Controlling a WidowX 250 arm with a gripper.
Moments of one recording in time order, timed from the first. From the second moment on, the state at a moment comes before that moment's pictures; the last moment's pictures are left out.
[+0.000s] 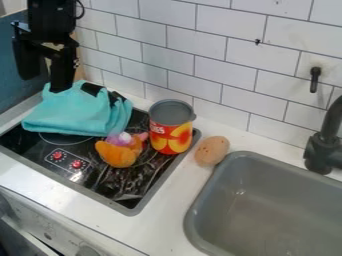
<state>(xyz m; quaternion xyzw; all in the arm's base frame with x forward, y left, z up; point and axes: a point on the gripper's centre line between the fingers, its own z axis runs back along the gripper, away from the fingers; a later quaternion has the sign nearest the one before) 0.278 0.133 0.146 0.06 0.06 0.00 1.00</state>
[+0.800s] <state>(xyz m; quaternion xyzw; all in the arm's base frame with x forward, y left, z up) 0.300 0.093 0.134 0.03 0.04 -0.03 1.00</state>
